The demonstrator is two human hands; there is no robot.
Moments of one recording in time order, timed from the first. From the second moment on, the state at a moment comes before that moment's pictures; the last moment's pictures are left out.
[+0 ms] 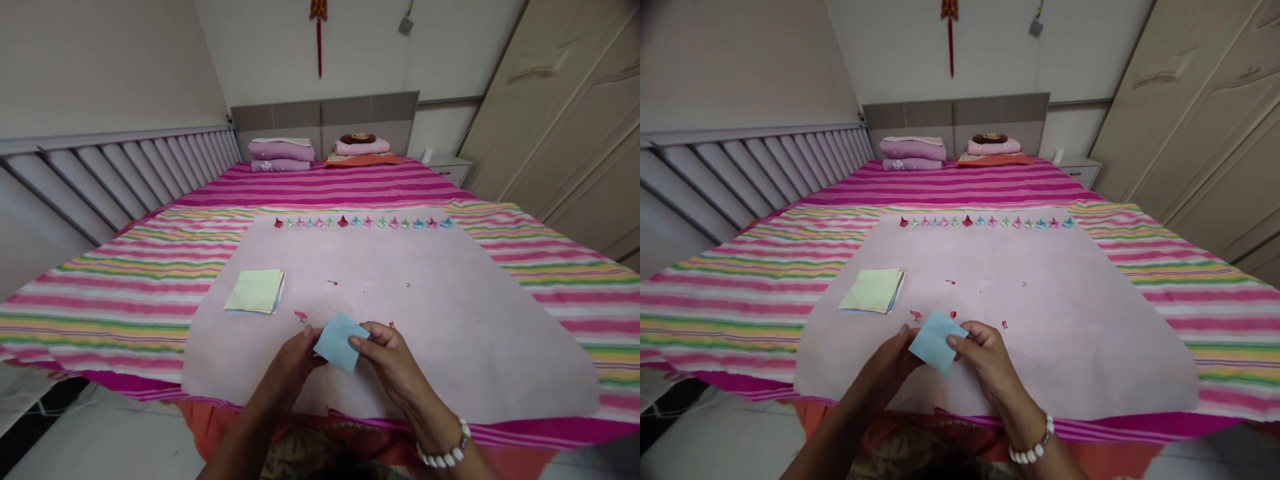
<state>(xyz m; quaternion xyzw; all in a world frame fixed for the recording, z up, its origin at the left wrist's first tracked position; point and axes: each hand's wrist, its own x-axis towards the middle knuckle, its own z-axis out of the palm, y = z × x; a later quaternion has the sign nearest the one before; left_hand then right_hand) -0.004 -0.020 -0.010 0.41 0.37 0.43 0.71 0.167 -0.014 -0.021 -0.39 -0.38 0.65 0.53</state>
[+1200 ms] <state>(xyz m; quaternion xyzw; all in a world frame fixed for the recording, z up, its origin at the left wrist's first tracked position) -0.015 -0.011 0.008 0.56 0.40 0.42 0.60 0.177 -0.013 -0.019 -0.31 -0.47 0.62 0.55</state>
